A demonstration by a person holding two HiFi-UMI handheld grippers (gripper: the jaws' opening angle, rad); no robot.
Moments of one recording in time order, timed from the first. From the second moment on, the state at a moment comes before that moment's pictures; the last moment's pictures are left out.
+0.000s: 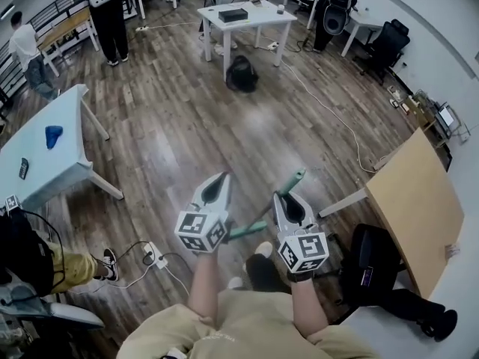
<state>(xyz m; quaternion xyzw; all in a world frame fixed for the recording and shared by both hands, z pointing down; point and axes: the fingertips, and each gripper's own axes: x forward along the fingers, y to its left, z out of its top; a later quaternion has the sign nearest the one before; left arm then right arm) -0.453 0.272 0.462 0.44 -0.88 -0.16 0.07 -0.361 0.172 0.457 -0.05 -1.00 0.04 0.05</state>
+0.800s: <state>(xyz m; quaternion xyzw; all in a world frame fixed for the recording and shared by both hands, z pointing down) -0.701 0.065 0.392 0.47 -0.88 -0.03 0.01 -0.648 0.000 0.384 -0.05 -1.00 0.03 -0.02</state>
